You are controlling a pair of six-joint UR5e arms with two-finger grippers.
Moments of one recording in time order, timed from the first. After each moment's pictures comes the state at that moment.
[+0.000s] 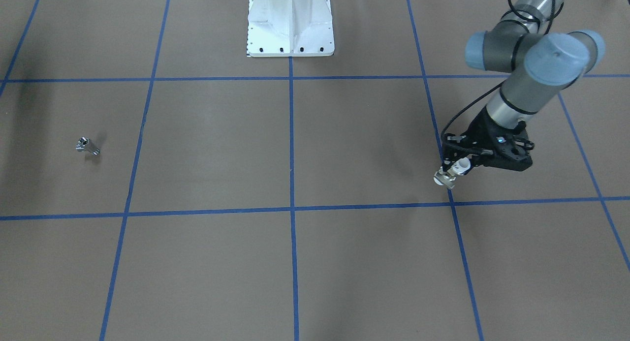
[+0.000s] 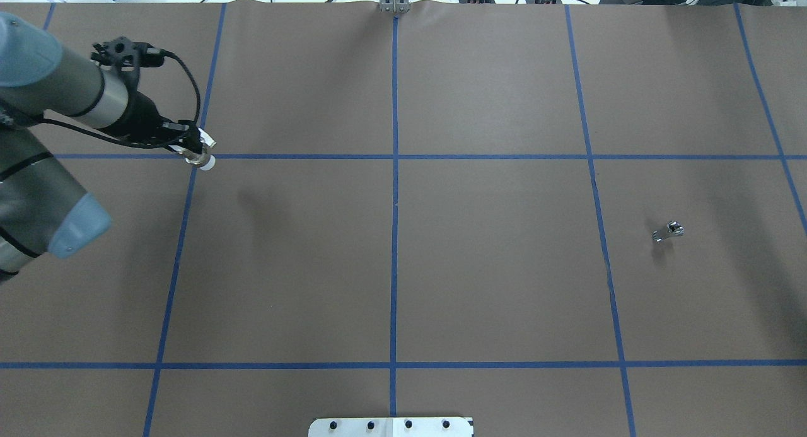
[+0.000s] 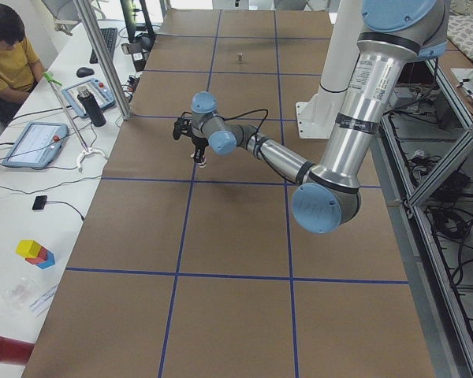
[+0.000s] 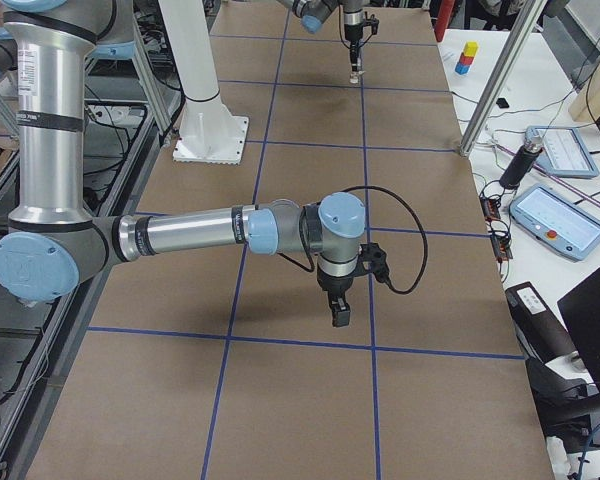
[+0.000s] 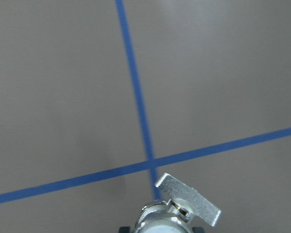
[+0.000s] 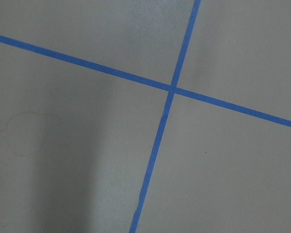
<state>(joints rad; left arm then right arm) -0.87 -1.94 -1.69 -1.92 -2.08 -0.92 1.51 -1.65 1.81 -1.65 2.24 -0.16</state>
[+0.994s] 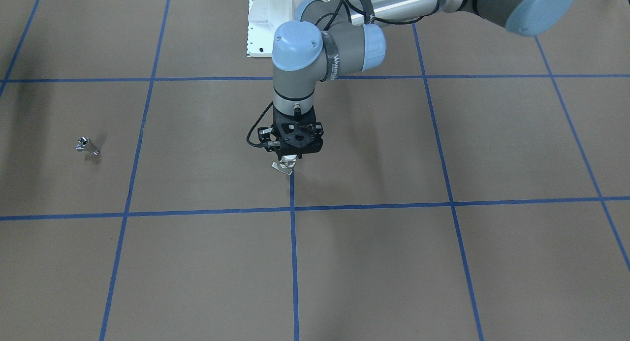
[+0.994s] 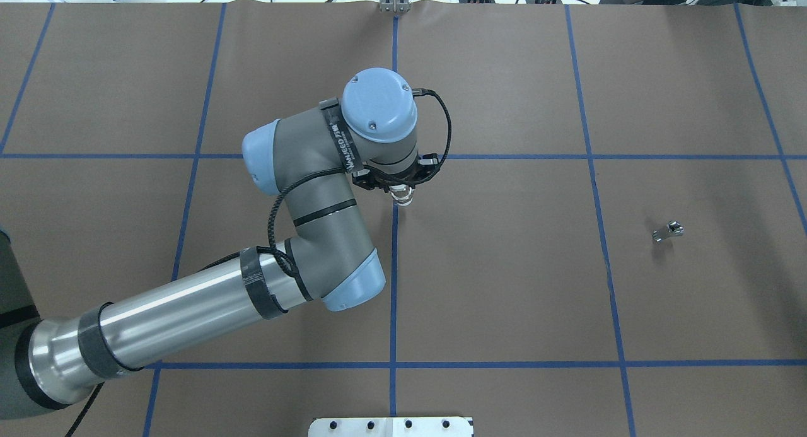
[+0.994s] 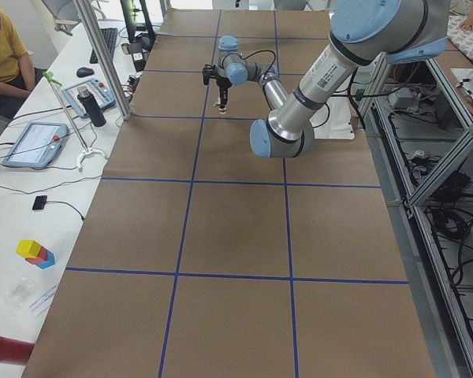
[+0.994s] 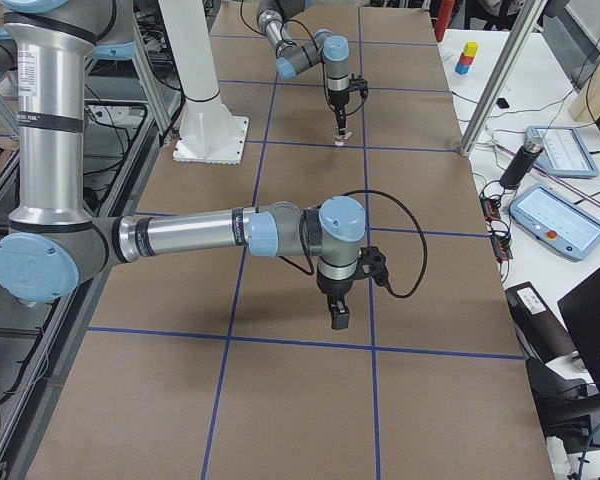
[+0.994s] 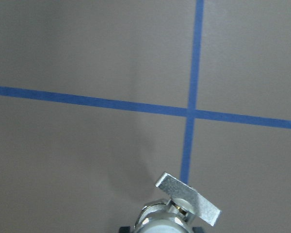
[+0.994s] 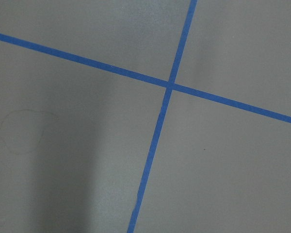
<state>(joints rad) -0.54 -2.54 -1.35 -1.66 -1.82 -1.35 1.51 -1.65 1.80 -1.65 2.24 -0.16</state>
